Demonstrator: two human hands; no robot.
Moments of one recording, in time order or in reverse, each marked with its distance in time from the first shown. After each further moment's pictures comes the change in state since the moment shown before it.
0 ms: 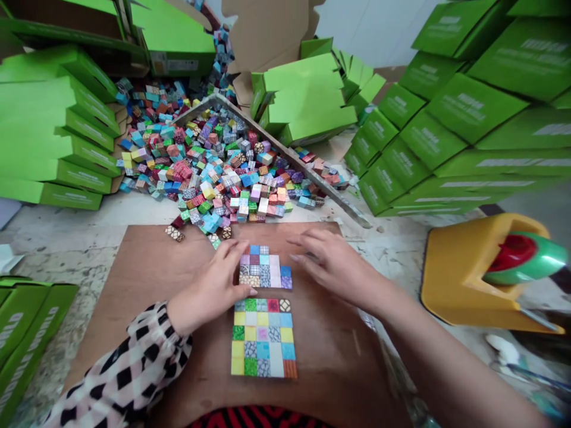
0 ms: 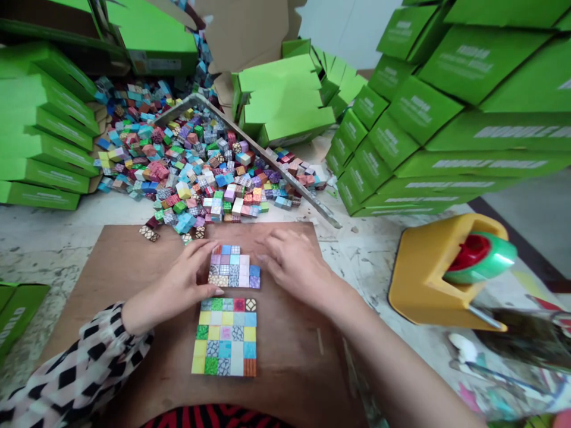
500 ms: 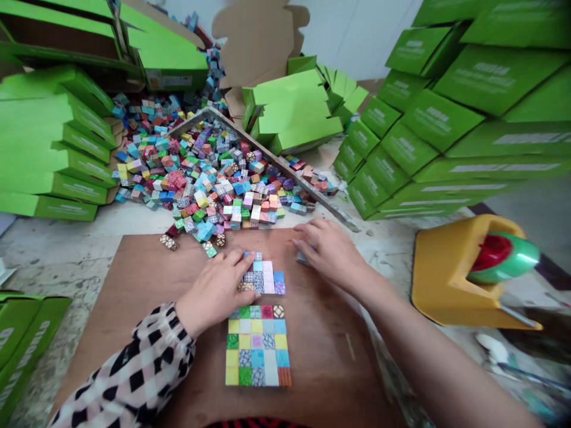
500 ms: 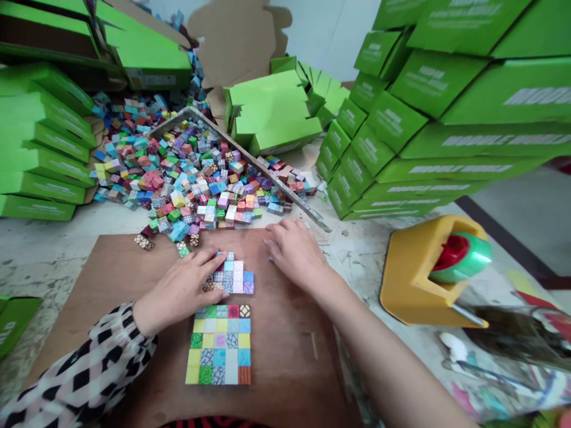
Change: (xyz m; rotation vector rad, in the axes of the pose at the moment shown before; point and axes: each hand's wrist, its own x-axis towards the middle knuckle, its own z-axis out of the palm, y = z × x) left_hand 0.014 0.021 -0.001 0.465 -0.104 0.096; right_hand 0.009 0.021 0.005 -0.194 0.061 0.224
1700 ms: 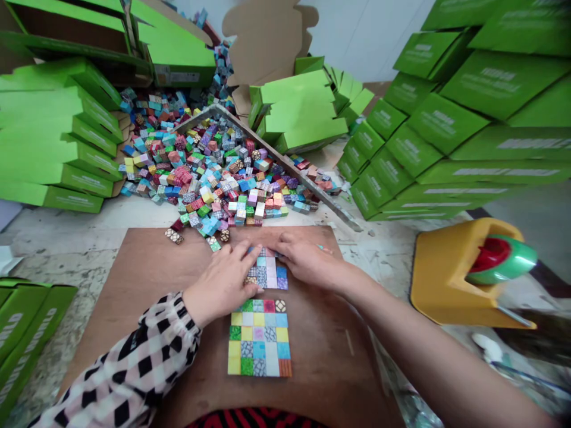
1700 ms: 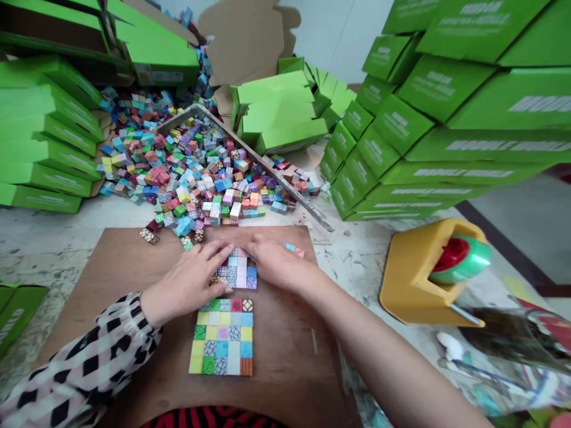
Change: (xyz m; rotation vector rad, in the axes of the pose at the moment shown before) left_hand -0.001 0.003 0.001 0.016 0.003 0.004; right_hand 0.012 -0.024 0.019 0.199 -0.310 -0.283
